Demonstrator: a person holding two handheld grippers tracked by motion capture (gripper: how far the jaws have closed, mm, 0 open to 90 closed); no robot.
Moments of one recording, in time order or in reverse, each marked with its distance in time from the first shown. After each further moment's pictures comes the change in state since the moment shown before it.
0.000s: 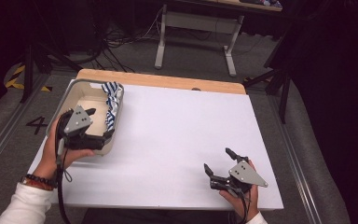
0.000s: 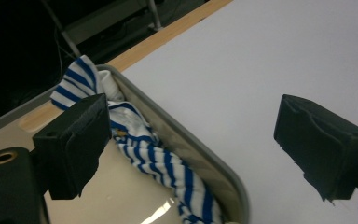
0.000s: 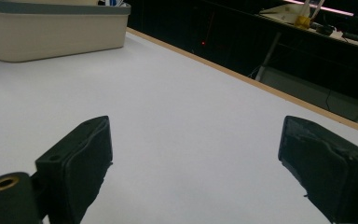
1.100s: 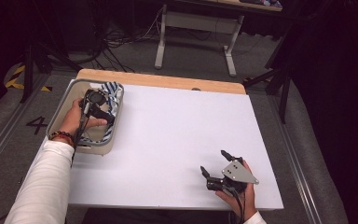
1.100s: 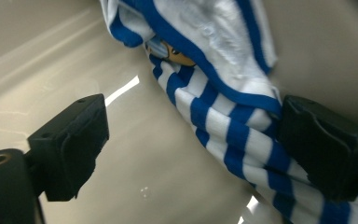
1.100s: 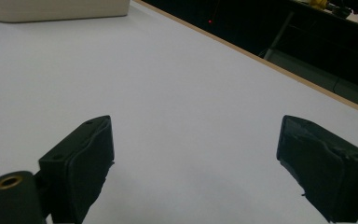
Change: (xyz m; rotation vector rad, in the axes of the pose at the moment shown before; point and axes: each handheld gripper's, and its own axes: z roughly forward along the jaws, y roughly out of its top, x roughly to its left) left arm 0.073 -0.019 0.137 0.568 -0.062 -0.233; right arm 0.005 -0.011 0.013 0.091 0.018 -0.050
